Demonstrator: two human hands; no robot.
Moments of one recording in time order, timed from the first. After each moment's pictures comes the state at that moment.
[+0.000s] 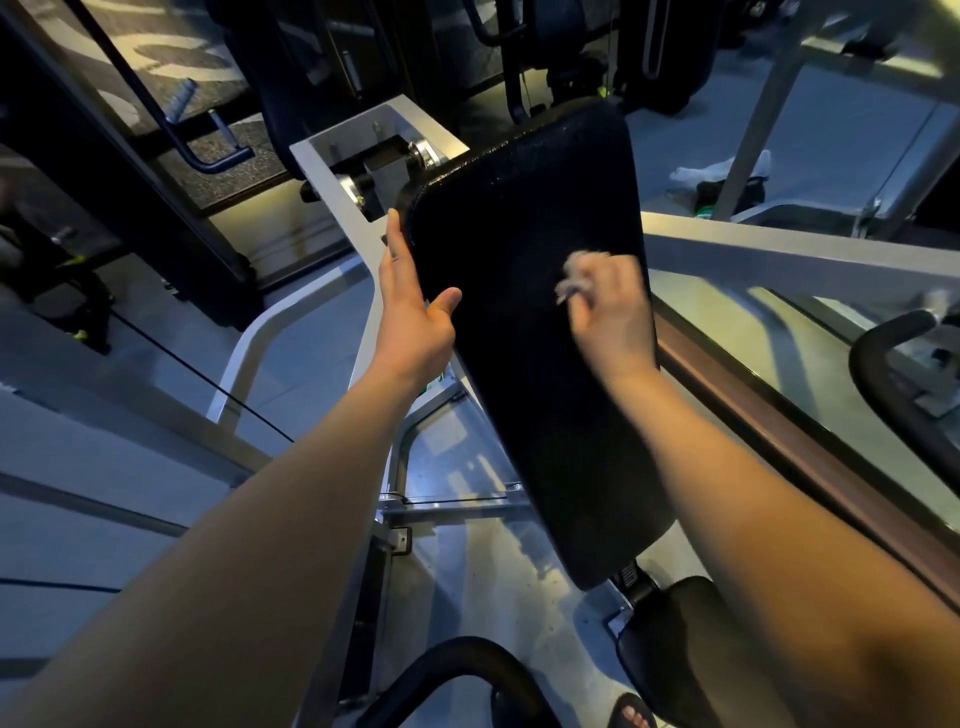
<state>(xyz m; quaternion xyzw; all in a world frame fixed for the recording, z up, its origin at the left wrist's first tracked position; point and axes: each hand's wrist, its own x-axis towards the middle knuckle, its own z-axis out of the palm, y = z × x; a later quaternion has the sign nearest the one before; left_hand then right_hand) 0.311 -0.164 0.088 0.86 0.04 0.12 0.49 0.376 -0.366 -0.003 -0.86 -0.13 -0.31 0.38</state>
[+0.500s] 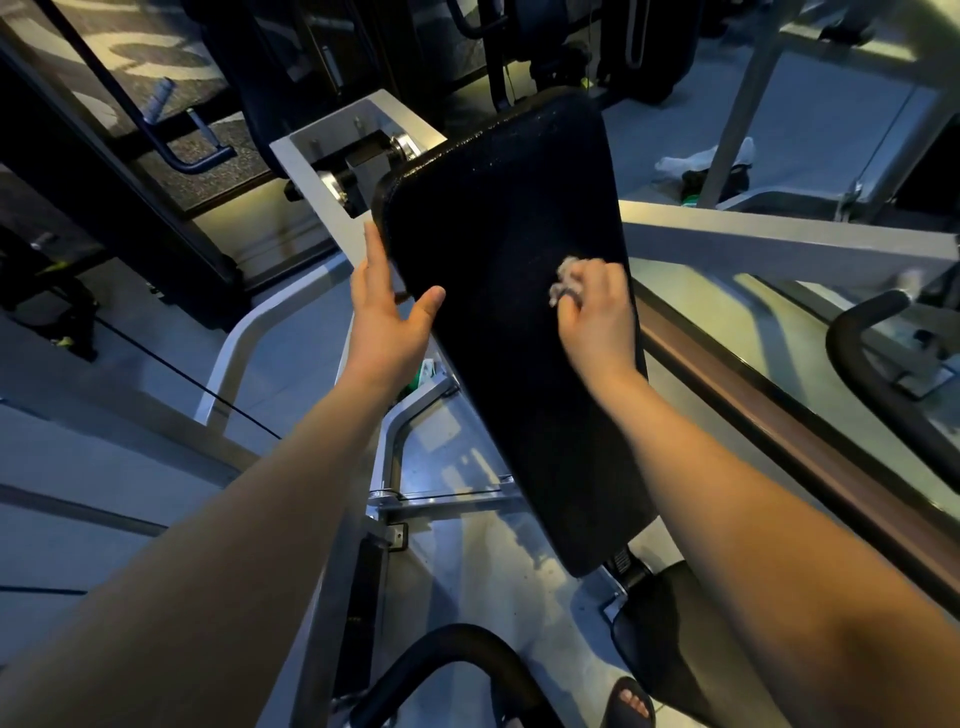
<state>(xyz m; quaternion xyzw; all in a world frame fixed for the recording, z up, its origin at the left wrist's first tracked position) 0.305 -0.153 0.072 0.88 0.04 0.13 0.45 0.367 -0.369 -0.019 -0.87 -0.06 -0.26 0.42</state>
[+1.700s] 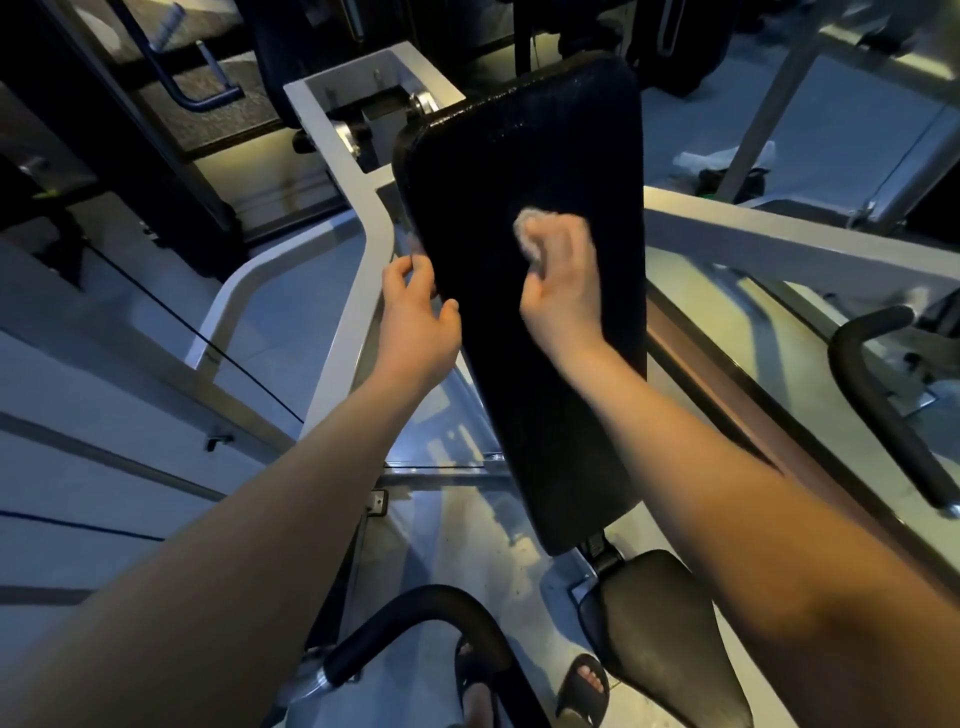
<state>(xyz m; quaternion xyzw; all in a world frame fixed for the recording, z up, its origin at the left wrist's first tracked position) 0.281 -0.170 0.041 0.90 0.07 0.12 0.41 0.358 -0.330 0.008 -0.83 -0.19 -0.32 0.41</state>
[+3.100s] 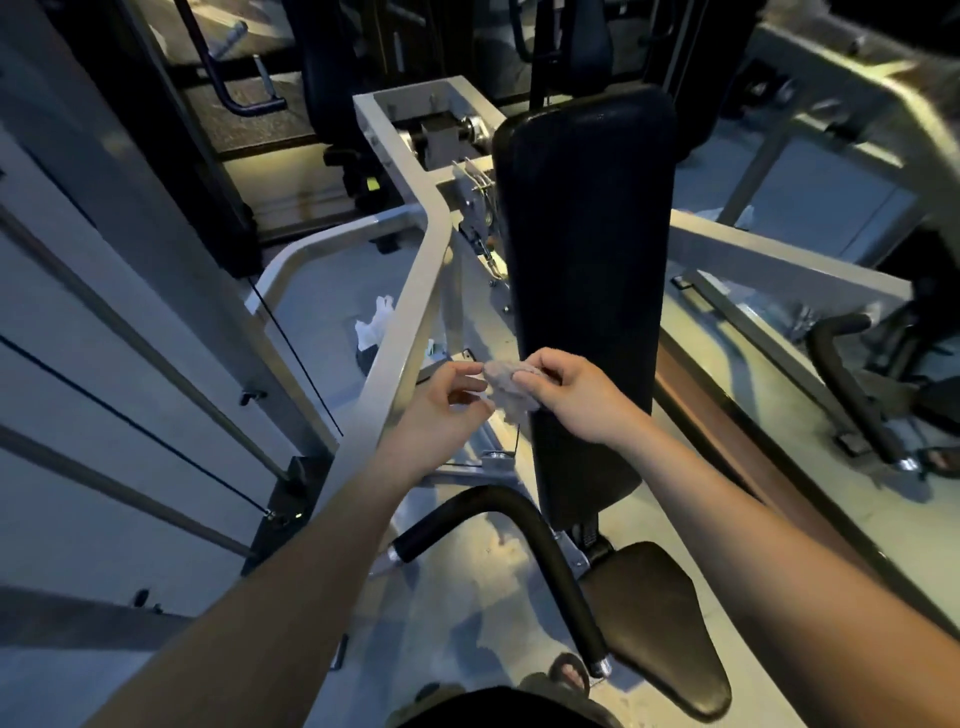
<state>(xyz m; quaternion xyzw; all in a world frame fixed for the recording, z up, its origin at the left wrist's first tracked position) 0.092 -0.123 0.001 0.80 0.08 -0.04 0.59 0.158 -0.321 0.019 -0.85 -0.22 0.13 0.46</state>
